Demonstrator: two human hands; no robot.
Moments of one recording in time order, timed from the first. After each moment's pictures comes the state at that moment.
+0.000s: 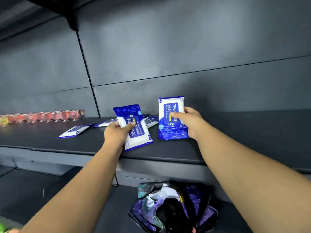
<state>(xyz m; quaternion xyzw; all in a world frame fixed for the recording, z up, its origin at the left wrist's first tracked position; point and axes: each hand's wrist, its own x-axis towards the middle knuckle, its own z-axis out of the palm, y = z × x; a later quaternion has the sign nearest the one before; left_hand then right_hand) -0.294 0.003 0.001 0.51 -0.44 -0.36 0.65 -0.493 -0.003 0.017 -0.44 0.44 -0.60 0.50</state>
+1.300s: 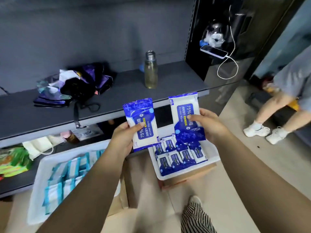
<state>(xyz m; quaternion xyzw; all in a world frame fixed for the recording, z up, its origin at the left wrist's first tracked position) -0.442 0.424 -0.275 0.45 -0.38 -0.75 0.30 -0.643 0.541 -0.259 -0.17 0.68 -0.56 0.43</state>
